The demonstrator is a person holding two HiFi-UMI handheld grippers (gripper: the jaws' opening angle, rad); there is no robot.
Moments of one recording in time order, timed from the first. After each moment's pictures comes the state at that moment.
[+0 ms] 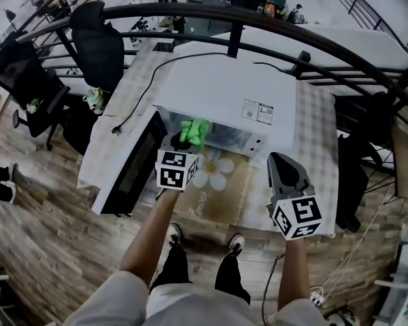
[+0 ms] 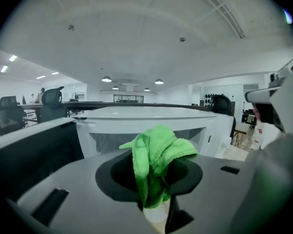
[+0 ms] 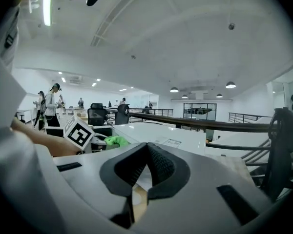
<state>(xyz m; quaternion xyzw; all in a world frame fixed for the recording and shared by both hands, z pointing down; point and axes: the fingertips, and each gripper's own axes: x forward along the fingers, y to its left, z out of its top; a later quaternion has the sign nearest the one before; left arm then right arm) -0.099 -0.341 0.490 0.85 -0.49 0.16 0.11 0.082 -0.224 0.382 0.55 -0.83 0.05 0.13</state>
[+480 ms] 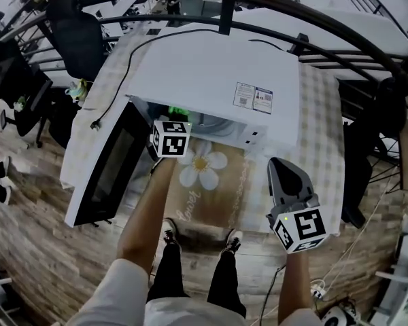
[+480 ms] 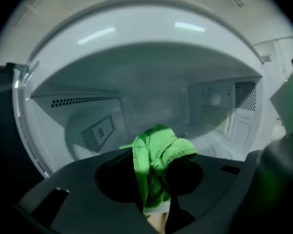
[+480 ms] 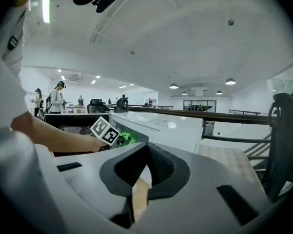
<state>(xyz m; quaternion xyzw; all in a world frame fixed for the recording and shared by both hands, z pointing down) -0.093 -0.446 0.581 0.80 -0.55 0.24 0.07 0.109 -0.225 0.449 0.54 -0.83 0.07 0.15</state>
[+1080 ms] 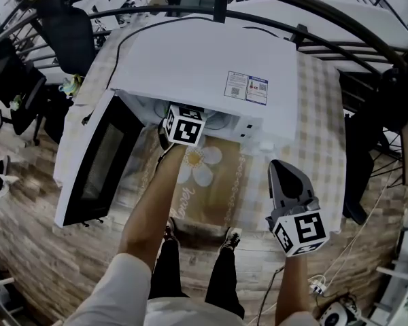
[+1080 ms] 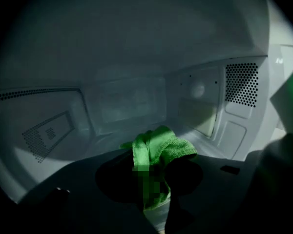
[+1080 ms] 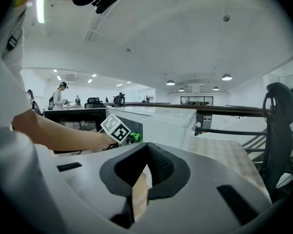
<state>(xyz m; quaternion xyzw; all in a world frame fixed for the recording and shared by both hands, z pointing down) -0.009 -0.456 0.612 0.84 -0.47 0.27 0.08 0.132 -0.216 0.482 0.55 -0.82 0.09 0.15</state>
